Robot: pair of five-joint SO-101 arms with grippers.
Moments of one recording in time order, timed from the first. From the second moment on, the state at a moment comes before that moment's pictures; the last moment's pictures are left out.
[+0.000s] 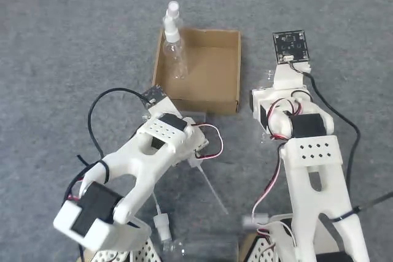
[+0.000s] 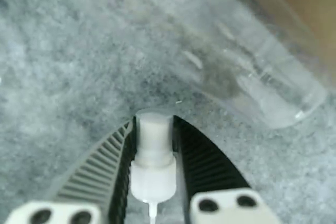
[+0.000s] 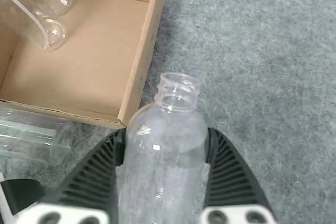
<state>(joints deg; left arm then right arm) 22.2 -2.0 45.8 52.0 68.6 -9.8 -34.5 39.0 51.7 -0.7</state>
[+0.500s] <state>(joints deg) 20.8 -2.0 45.8 52.0 68.6 -9.8 -34.5 39.0 51.7 -0.7</state>
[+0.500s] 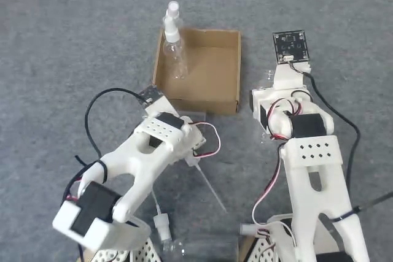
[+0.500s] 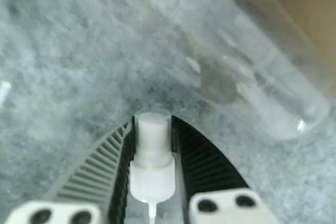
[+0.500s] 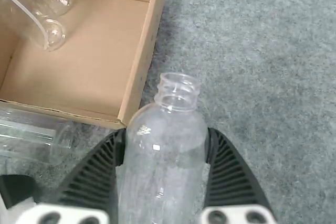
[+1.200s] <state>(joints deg) 15.1 -24.0 53.2 51.9 60.4 -9.8 -34.5 39.0 51.7 -0.7</state>
